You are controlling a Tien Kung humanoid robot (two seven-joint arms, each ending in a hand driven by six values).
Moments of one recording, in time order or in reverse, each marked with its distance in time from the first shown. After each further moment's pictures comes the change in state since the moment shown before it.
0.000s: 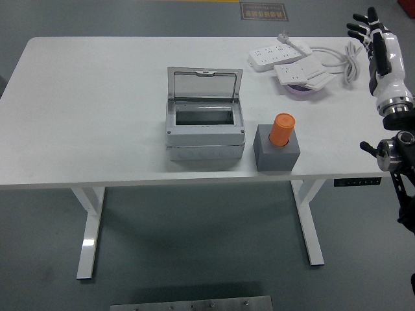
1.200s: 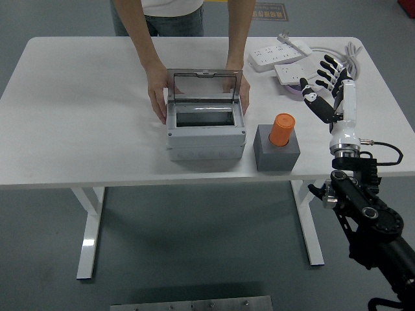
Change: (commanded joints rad) left arm -0.033 -0.020 -0.019 0.003 0.051 -0.031 0.000; right arm -0.029 0.204 -0.135 -0.269 -0.017 -0.188 0.336
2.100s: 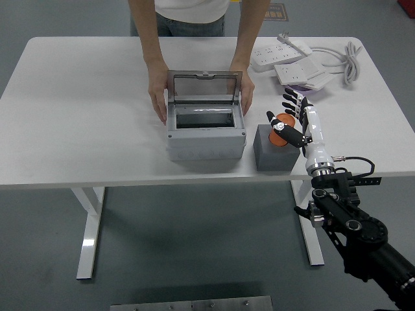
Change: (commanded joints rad) left arm -0.015 -0.002 -0.016 0.000 0.036 -0.008 0.000; right arm -0.001 -0.010 -0.204 -0.048 0.045 0.030 -0.059
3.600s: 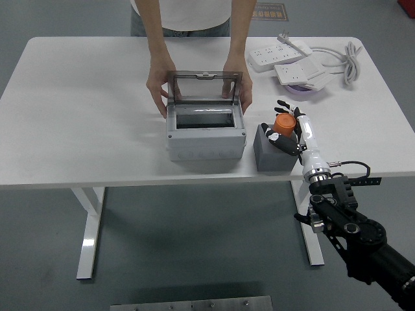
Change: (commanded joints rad) left arm -0.014 -0.005 0.023 0.003 0.014 0.011 -0.009; right arm 0.010 -0.019 -0.075 -0.035 0.032 -0.007 -0.013
